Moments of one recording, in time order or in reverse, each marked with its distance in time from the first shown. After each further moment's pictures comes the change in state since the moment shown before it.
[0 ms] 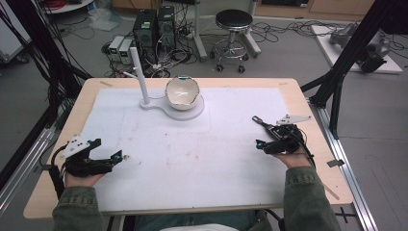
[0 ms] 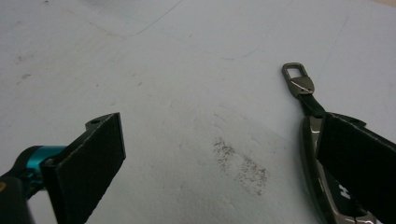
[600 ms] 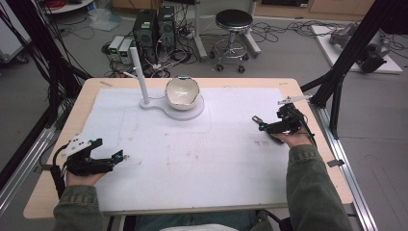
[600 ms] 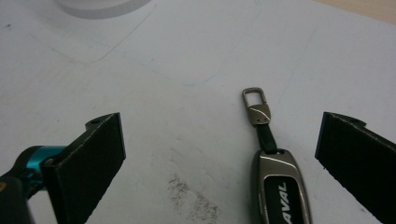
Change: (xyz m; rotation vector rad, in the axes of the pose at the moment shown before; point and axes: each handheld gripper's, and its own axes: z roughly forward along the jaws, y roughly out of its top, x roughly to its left) left arm 0.001 0.000 0.004 0.011 -0.012 -0.012; right arm -0.041 0.042 0.014 0.065 -0.015 0.054
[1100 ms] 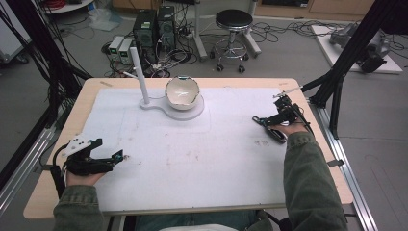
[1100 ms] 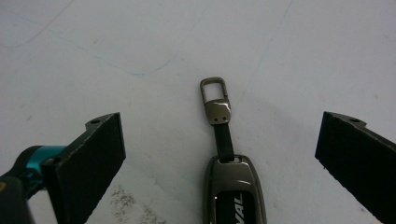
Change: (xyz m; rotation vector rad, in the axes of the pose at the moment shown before) left arm 0.001 0.000 0.000 0.004 0.001 0.002; right arm -0.028 0.017 0.032 0.152 -0.058 -0.005
